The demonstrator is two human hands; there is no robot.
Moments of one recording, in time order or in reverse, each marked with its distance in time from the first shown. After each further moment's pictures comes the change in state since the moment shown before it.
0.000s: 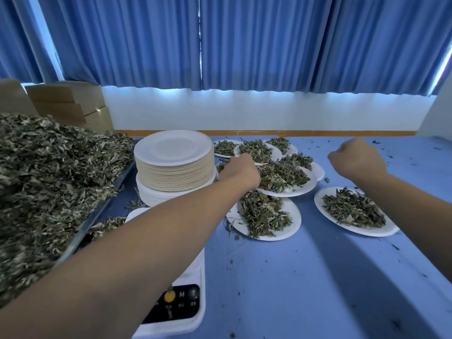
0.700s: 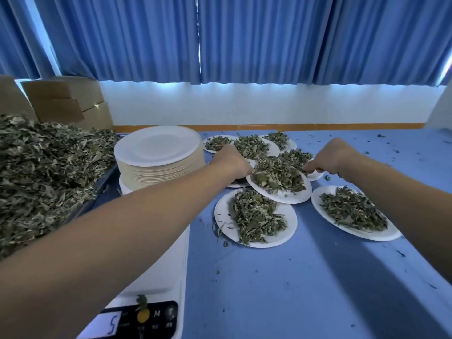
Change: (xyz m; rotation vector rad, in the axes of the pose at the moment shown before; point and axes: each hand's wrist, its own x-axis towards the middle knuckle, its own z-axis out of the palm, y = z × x) left_hand 0.031 -0.004 -0.002 -0.289 -0.012 -0.120; right_hand 0.015 -0.026 0.015 -0.020 -0.392 0.031
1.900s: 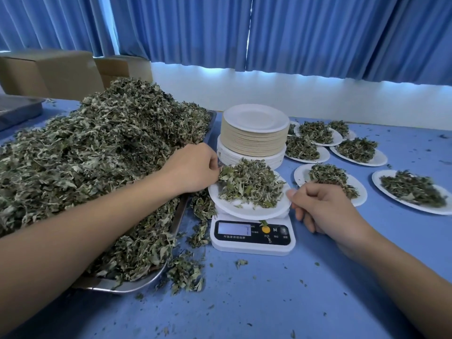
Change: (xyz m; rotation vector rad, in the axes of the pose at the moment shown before) left_hand -0.175 -0.188 -0.178 0.431 0.163 0.257; right_hand -0.257 -0.061 0.132 0.713 -0.289 -0.451
